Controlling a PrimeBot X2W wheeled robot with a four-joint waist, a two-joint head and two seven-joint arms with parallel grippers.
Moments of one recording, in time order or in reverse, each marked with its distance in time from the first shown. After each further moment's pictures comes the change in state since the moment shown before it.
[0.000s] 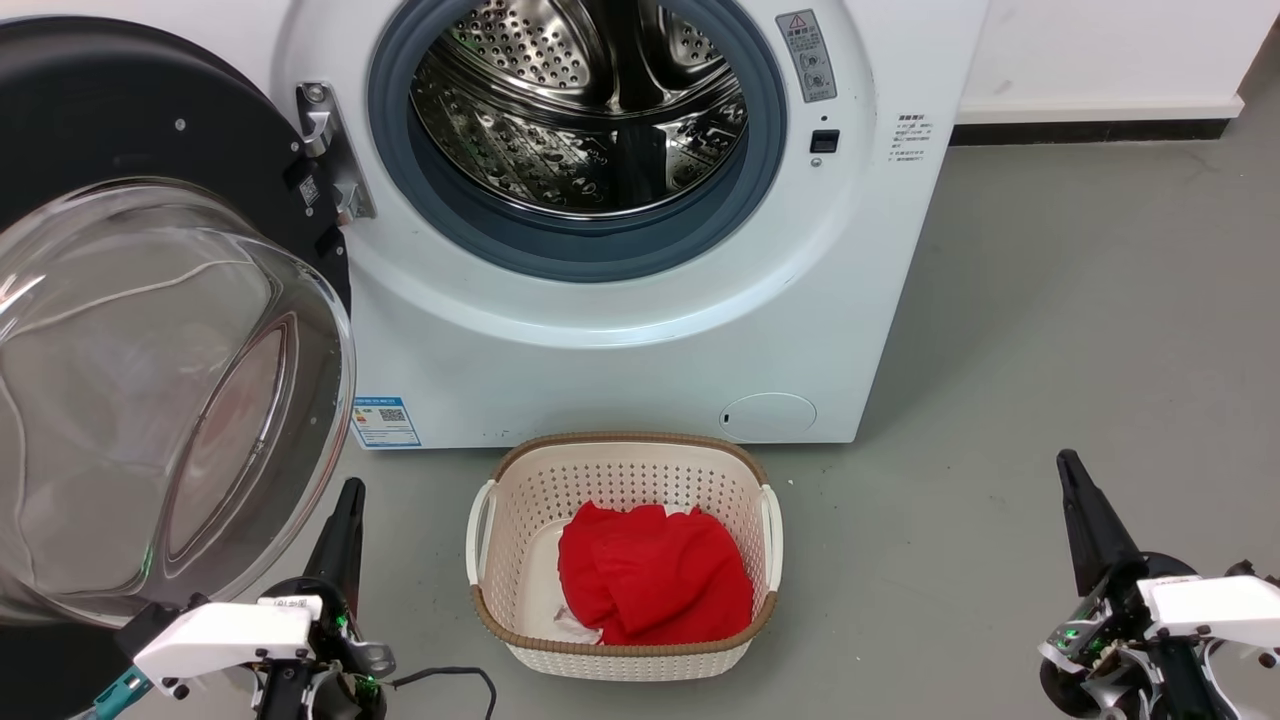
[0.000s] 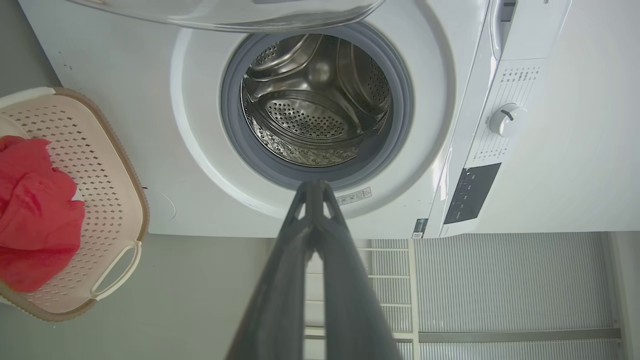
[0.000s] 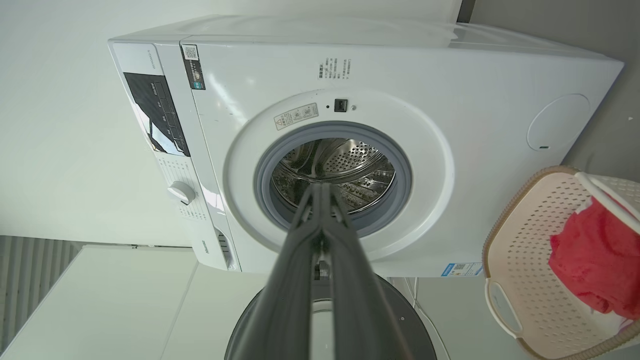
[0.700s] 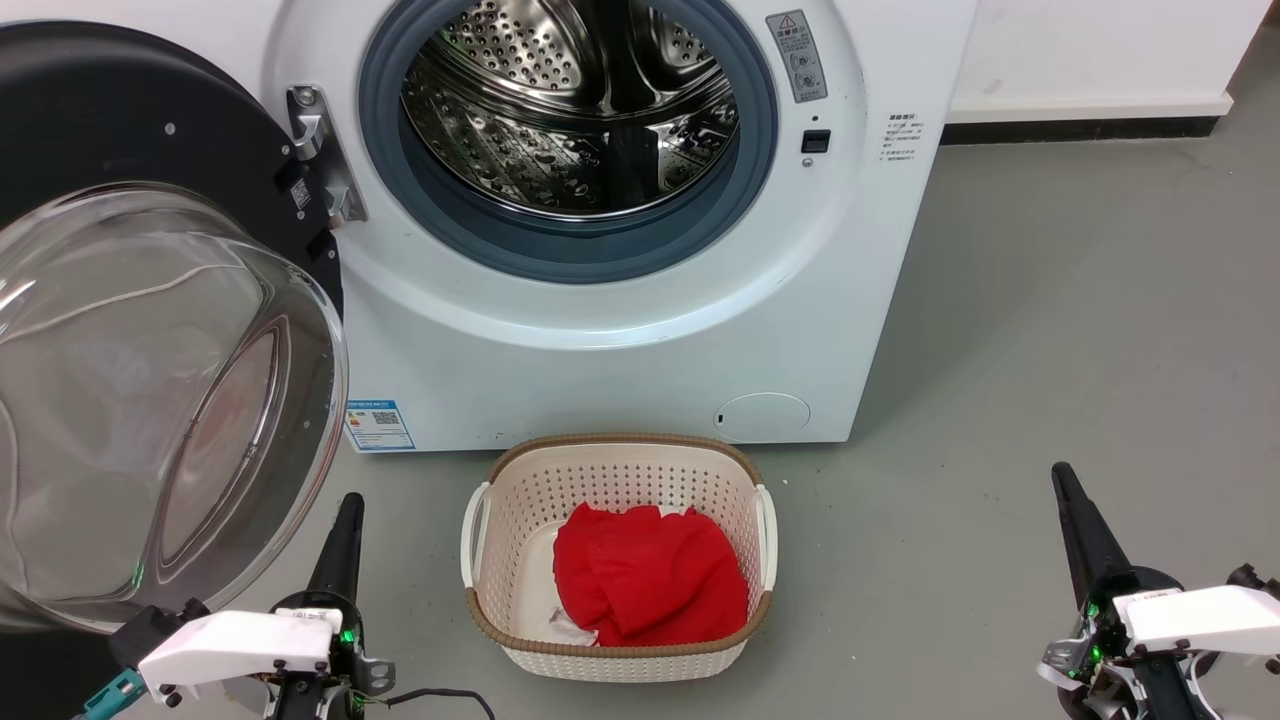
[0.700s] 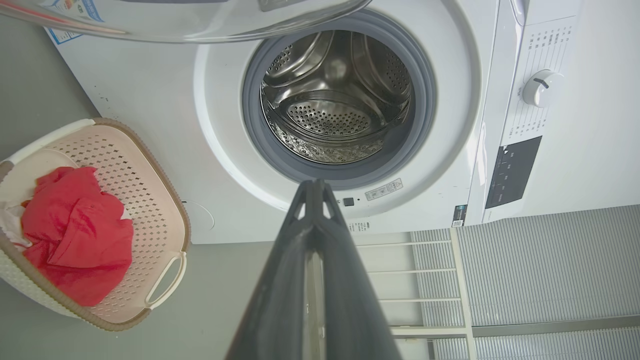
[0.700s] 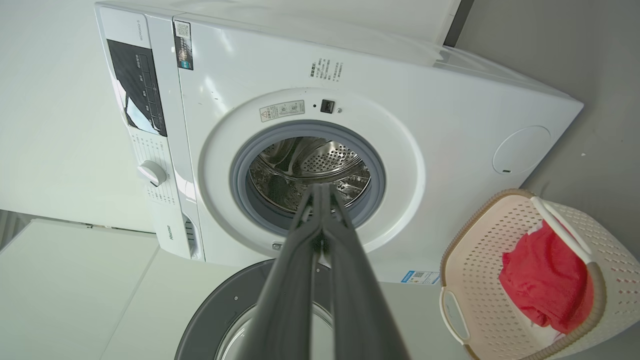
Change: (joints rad) left arm 0.026 0.000 -0.010 -0.020 0.160 0.014 -0.037; right arm 0.027 -0.002 0.018 -0.026 -0.153 0.000 -0.031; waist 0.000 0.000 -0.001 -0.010
